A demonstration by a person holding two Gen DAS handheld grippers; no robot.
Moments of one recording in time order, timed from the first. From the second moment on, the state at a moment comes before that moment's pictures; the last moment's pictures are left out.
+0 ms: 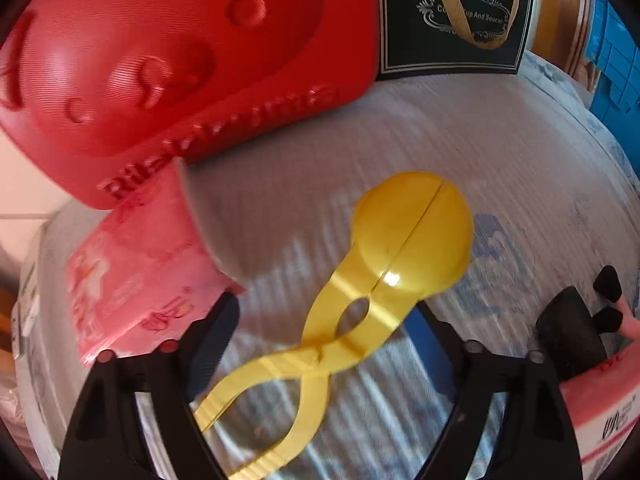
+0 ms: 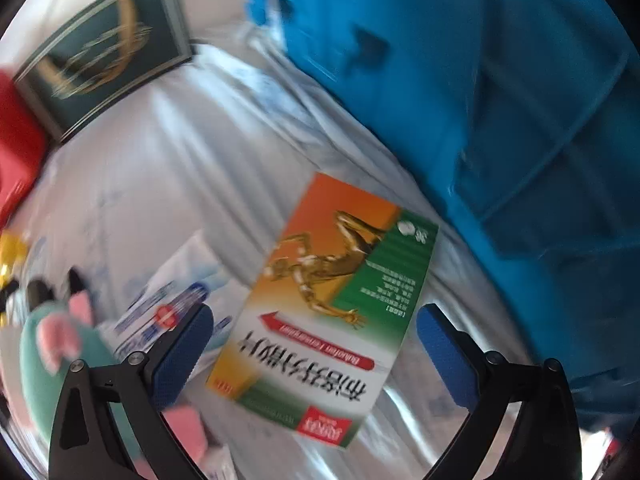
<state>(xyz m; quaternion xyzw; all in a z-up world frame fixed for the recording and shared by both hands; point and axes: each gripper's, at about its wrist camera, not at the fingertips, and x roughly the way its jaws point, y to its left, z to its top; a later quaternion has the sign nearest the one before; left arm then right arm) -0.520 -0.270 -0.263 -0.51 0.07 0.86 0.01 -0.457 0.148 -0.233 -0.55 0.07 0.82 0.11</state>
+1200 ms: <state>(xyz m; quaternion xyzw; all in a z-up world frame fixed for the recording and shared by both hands) -0.364 -0.223 -0.071 -0.38 0.03 0.92 -0.02 -0.311 0.123 -0.039 -0.37 0.01 0.93 0.04</state>
